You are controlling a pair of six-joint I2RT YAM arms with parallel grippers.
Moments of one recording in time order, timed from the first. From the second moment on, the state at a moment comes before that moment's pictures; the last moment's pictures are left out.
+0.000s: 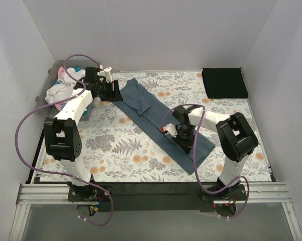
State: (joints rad) left arm -0.11 1.77 1.48 -0.55 0.42 -0.07; right arm 0.53 1.80 1.11 -0.98 -0.26 -0.60
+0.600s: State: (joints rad) left arm -0.24 2.08 1.65 -0.62 0.33 -0.13; right arm 0.62 1.61 1.27 -0.95 -0.65 -0.52
